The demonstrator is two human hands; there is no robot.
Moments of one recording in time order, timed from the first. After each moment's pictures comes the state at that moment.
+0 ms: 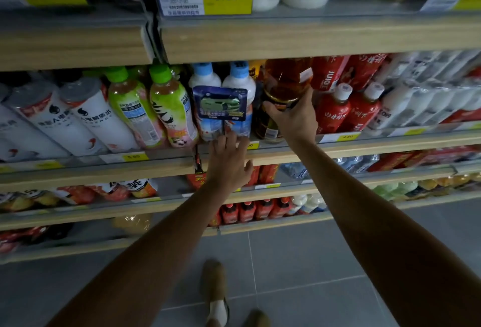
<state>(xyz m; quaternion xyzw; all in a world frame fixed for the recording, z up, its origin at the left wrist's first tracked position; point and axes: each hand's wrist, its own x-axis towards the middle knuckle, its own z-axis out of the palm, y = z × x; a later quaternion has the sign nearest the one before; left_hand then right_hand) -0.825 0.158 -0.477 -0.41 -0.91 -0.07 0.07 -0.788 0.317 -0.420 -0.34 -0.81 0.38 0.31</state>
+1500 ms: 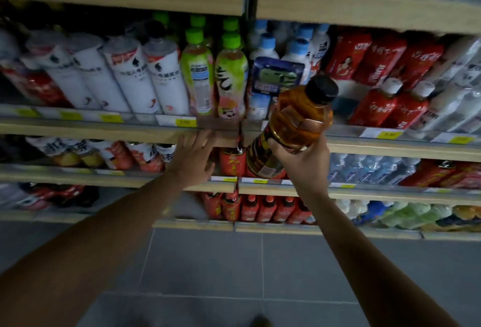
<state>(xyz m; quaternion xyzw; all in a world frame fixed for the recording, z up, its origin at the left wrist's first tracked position) -0.852 0.001 -0.505 -0.39 -0.92 0.05 0.05 -0.710 0.193 -0.447 -0.25 -0.78 0.47 0.32</state>
